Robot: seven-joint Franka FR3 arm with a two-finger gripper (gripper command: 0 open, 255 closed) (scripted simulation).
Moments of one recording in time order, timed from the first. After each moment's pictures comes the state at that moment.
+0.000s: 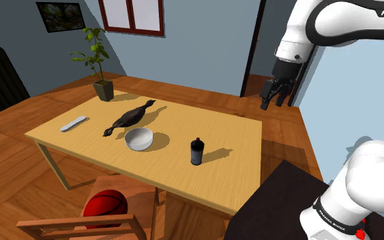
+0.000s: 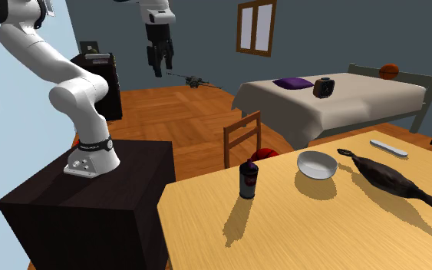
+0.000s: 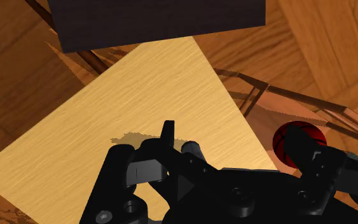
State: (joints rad) arm 0.02 -0.77 -0.04 -2.42 0.11 1.65 0.14
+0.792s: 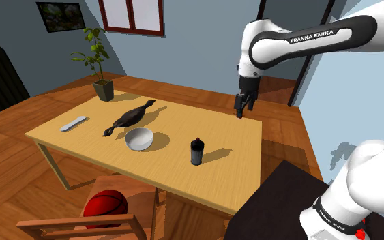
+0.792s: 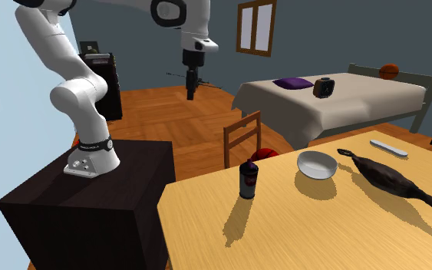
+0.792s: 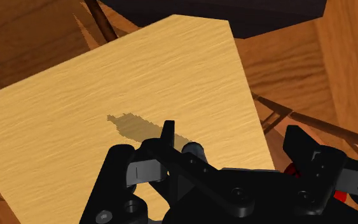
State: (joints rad) arm 0.07 -0.35 -0.05 -2.28 0.01 1.83 -0.06
